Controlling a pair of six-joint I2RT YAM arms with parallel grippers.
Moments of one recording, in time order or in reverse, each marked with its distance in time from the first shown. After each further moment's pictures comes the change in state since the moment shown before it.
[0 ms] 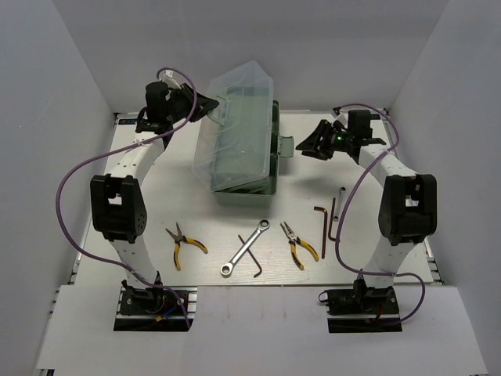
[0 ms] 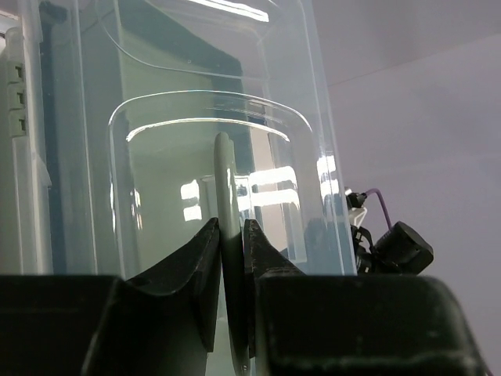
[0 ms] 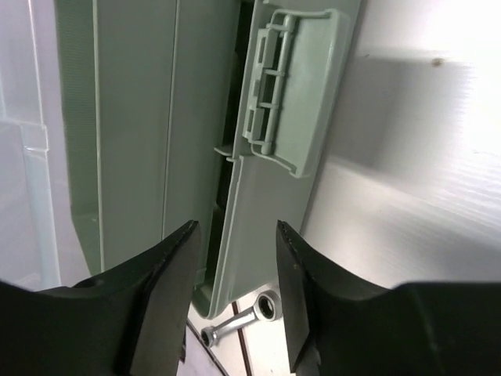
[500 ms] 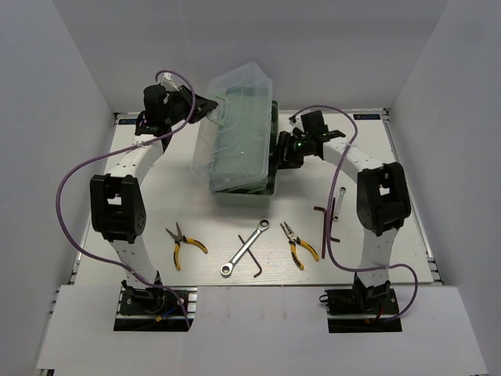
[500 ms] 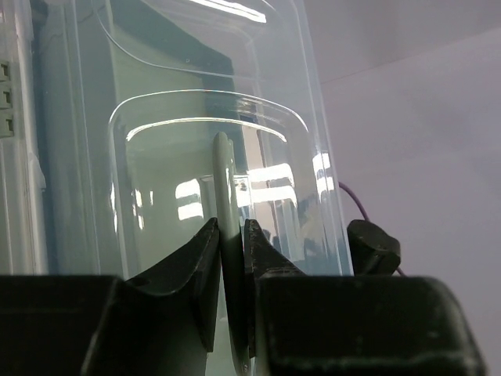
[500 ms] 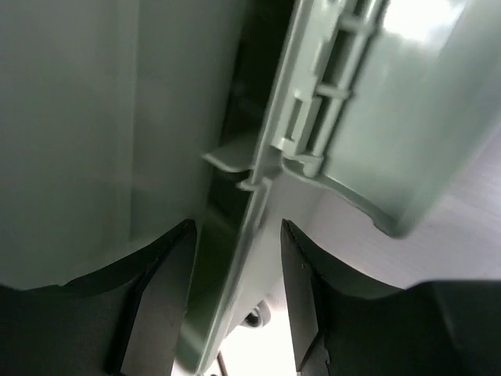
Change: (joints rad) left arm 0.018 -0.002 -0.048 0.080 0.042 -0.037; right arm 0.246 0.151 0.204 -0.248 0.216 -0.145
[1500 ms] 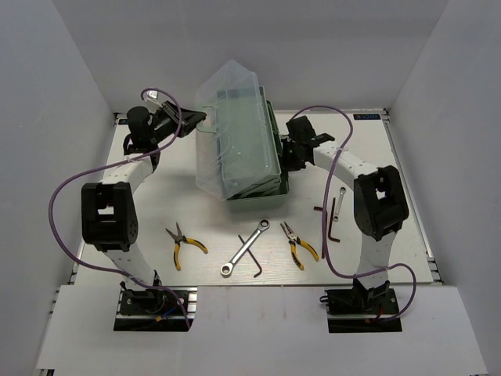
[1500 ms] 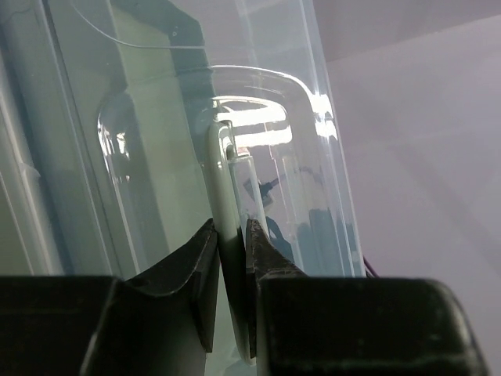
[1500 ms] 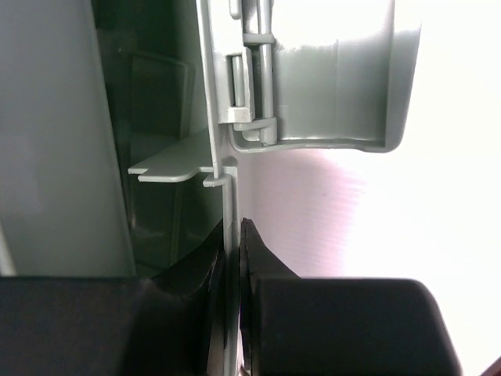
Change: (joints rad) left arm 0.101 -0.099 -0.305 0.338 0.158 -0.216; right arm 0.121 -0.014 -0.001 -0.117 0.527 -0.048
